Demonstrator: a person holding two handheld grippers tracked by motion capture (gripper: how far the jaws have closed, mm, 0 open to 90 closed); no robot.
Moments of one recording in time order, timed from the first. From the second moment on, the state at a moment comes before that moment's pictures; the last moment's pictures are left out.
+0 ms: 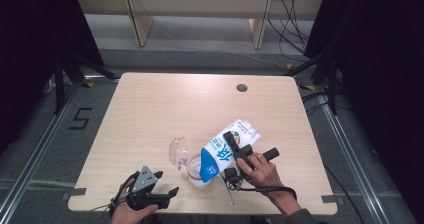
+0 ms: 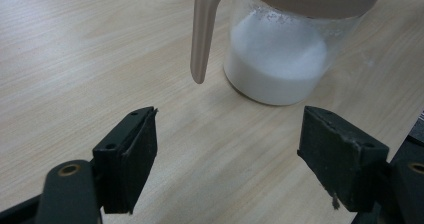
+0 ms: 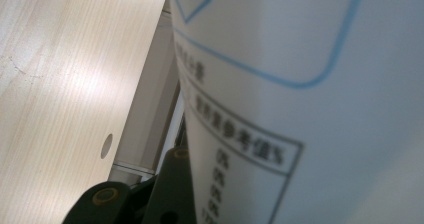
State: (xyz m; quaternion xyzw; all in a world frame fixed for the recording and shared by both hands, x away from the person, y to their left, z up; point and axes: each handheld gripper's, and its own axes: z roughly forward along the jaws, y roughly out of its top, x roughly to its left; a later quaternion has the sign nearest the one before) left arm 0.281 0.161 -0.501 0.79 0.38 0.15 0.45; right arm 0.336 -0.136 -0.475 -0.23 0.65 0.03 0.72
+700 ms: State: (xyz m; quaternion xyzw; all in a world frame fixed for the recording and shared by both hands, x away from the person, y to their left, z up) left arm 0.281 0.161 -0.501 0.79 0.38 0.15 0.45; right arm 0.336 -0.136 -0.475 -0.23 0.65 0.03 0.72
